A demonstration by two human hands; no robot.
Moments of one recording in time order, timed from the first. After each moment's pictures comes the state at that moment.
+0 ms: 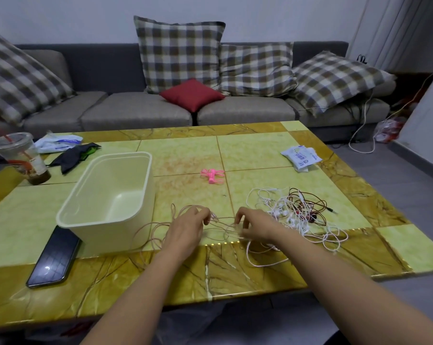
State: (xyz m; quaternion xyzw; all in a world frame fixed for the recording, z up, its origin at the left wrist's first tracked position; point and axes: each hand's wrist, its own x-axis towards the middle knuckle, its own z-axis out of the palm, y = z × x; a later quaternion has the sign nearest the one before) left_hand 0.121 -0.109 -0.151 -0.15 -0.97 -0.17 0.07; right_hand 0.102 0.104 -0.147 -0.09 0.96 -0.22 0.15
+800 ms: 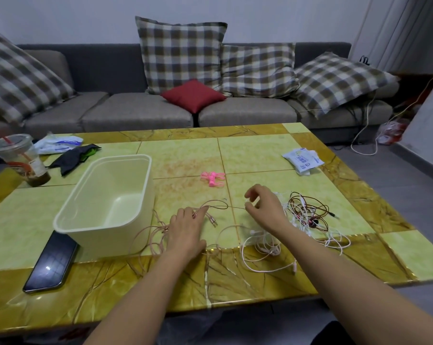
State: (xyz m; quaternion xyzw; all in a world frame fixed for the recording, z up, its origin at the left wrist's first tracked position) left_hand 0.109 -0.101 -0.154 -0.09 -1.00 -0.01 0.02; right_hand 0.083 0.114 -0.137 -0.03 0.91 -0.40 -0.10
